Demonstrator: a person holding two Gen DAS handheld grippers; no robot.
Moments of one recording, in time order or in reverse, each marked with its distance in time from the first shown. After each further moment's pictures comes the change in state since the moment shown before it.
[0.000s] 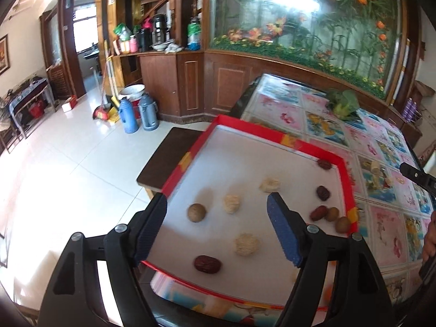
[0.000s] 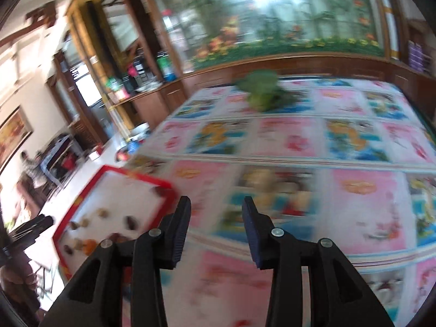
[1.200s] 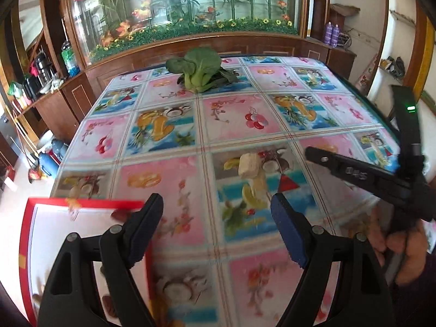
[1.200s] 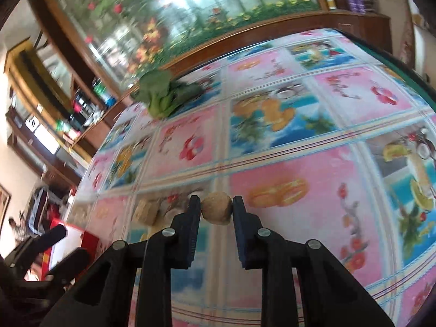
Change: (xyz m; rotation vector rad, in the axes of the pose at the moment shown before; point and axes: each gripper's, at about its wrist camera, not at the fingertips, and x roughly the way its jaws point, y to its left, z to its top) left arm 0.081 -0.289 0.037 0.433 0.117 -0.260; right arm 0.033 -0.123 0.010 0.332 0.012 -0.107
